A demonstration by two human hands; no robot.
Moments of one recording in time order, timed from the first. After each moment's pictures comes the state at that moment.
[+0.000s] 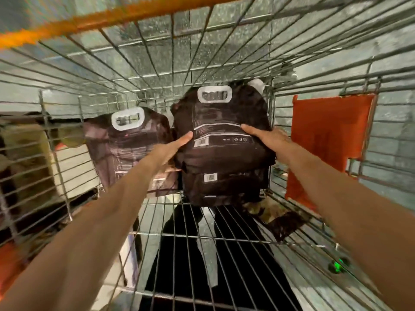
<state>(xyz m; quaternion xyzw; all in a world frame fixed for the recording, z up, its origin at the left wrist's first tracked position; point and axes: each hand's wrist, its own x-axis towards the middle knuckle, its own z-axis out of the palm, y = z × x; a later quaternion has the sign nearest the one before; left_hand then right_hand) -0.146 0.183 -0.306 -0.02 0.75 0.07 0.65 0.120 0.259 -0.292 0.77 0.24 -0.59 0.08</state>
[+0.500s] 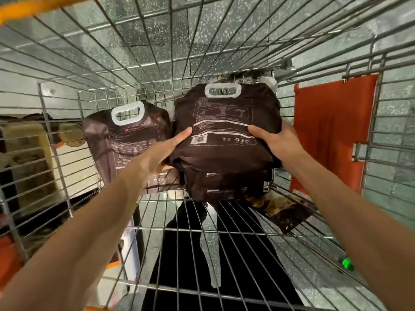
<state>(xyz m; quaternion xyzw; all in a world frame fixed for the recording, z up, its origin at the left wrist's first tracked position) -0.147 0.177 -0.269 0.03 0.67 0.07 0.73 0.123 0.221 -0.264 0.77 0.29 -0.56 -0.08</state>
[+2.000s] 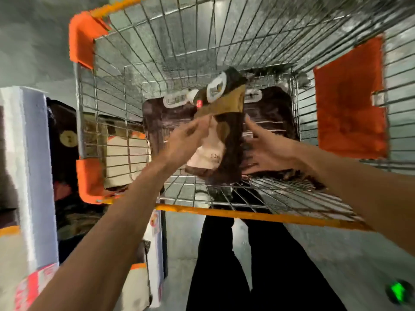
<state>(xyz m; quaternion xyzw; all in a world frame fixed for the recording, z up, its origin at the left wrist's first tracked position) -0.175 0.066 -0.153 0.35 0.69 0.23 0.59 0.051 0.107 -0.202 0.42 0.22 -0.88 0.07</state>
